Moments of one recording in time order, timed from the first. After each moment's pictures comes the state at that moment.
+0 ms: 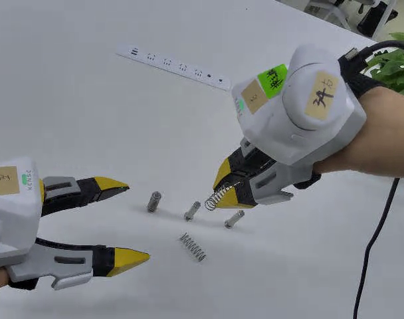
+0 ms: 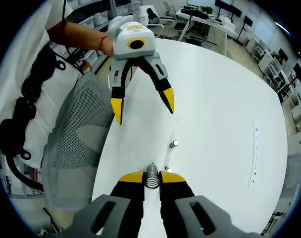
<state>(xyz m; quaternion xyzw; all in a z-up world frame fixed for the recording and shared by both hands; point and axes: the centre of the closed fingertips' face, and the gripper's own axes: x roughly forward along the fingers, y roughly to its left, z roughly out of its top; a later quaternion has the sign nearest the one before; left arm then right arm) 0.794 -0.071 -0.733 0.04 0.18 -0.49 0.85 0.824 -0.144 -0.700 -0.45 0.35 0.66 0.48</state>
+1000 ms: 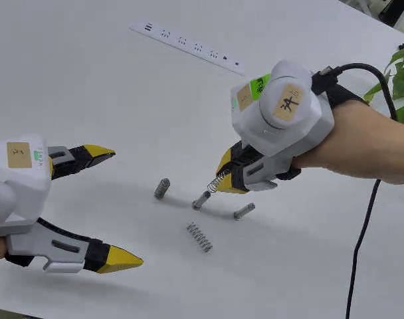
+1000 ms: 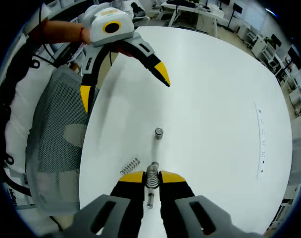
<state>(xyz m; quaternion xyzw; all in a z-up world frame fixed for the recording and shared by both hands) 0.808 -0.058 -0.767 0.04 0.21 -0.48 0.85 0.860 -0.144 -0.763 -0.45 0.39 0.63 0.50</state>
